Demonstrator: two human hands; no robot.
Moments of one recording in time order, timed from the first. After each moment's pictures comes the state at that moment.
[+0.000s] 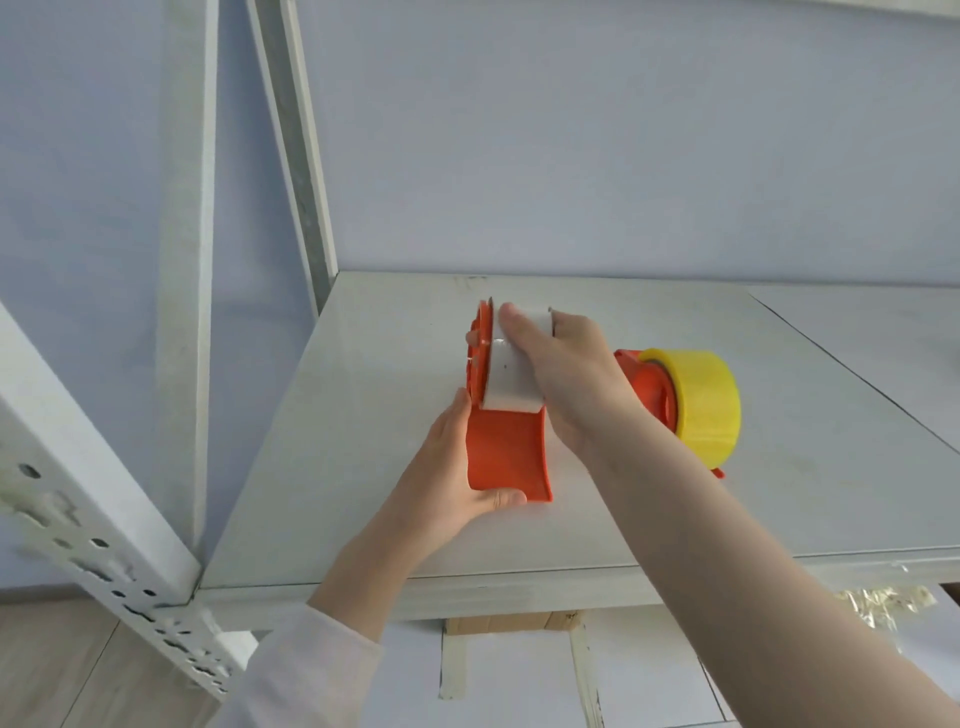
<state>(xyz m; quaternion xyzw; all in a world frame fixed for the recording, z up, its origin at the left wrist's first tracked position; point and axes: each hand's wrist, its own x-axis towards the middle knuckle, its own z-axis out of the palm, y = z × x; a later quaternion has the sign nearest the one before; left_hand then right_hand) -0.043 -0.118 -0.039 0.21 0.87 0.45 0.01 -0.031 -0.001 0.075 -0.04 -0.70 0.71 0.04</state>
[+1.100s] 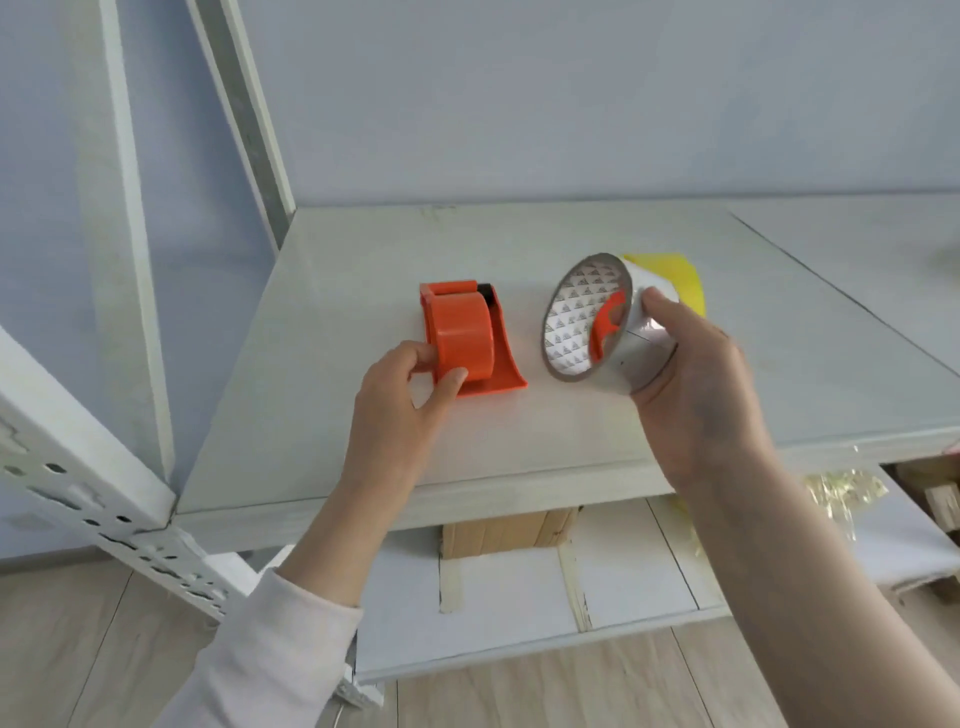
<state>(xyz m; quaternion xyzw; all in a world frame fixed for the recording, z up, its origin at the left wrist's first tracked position) -0.009 -0.118 -0.026 0.11 0.85 0.51 -0.10 0.047 0.060 0.036 -0.10 -0.52 0.83 0.16</state>
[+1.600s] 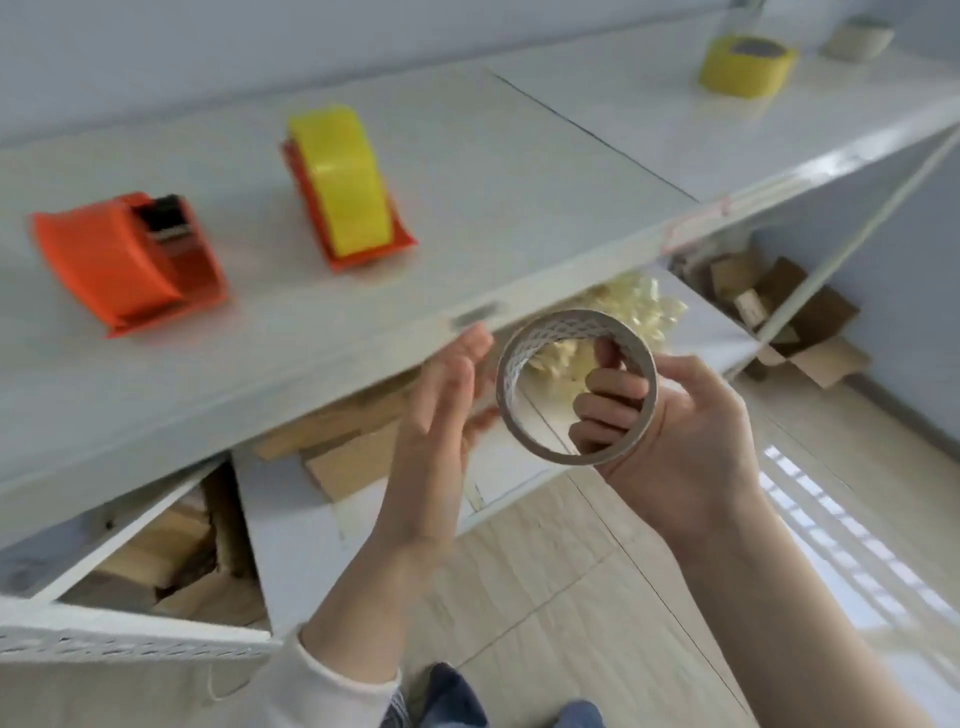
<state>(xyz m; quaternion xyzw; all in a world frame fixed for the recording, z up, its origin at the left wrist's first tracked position) 0.150 0.037 -0.050 0.19 0.58 0.76 0.24 0.230 0.166 -0.023 -0.18 -0.26 0.94 0.11</state>
